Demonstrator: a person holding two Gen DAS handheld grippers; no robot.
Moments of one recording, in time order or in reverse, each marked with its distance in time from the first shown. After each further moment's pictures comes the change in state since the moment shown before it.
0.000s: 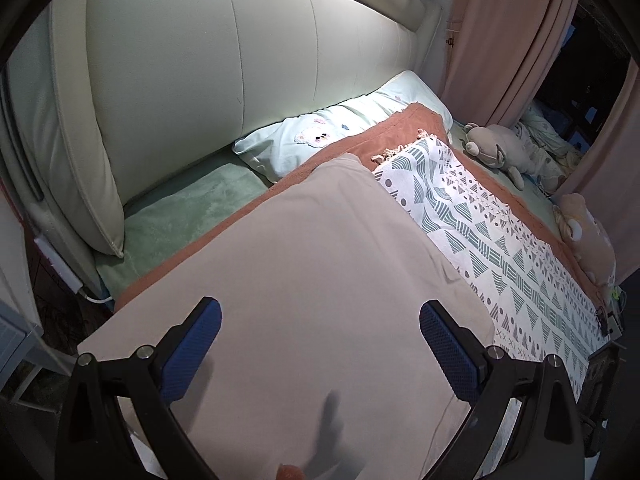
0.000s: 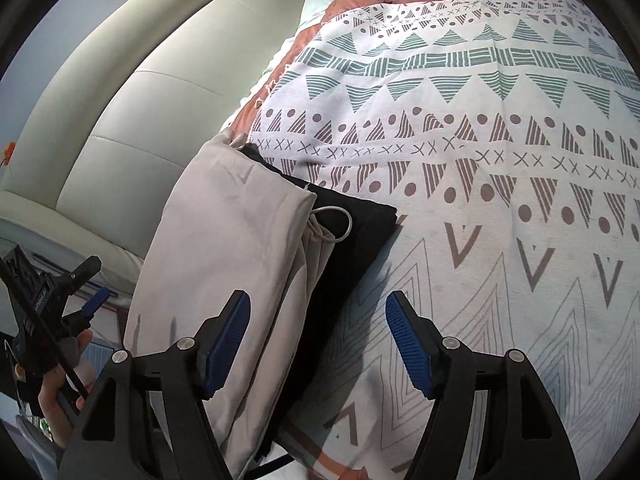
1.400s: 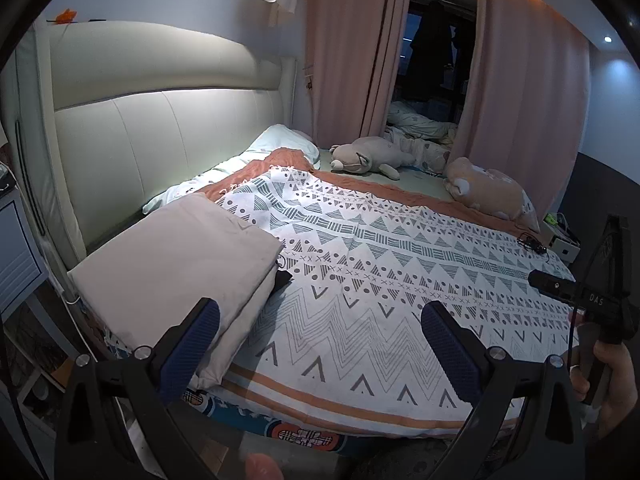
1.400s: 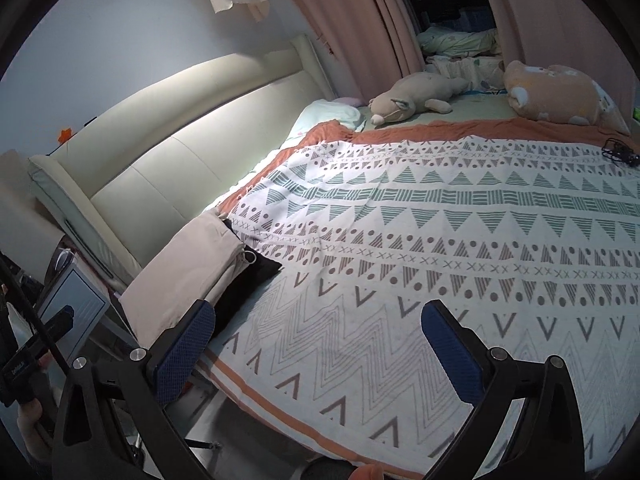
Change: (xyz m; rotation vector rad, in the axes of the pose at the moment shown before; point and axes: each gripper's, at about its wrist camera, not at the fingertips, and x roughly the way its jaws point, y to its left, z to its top) left arm -0.215 -0.177 -0.220 0.320 -0.269 -0.206; right arm -0.343 -0.080 -0.149 -0.229 -0.378 -0.154
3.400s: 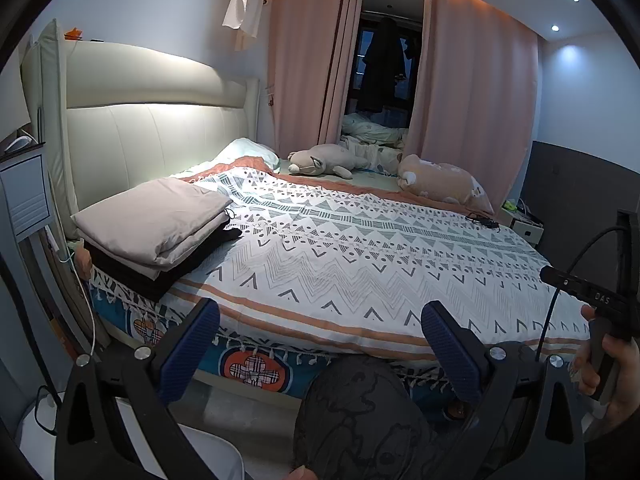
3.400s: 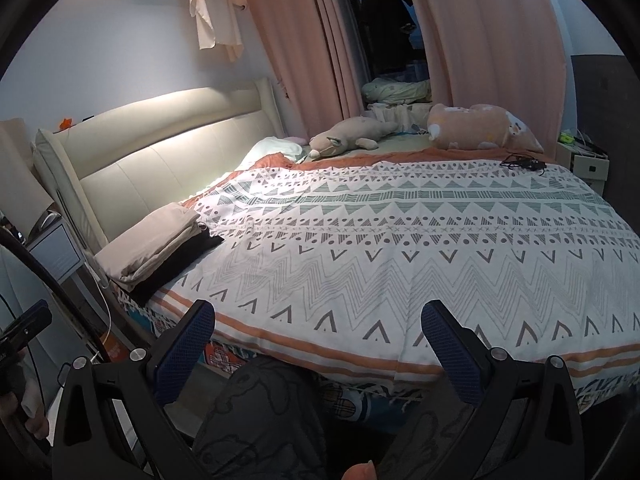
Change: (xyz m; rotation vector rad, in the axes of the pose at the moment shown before) left arm -0.132 -0.086 -0.167 0.050 -0.095 -0.086; right arm -0.193 -0.010 -0.201 -0.052 -0.173 -0.190
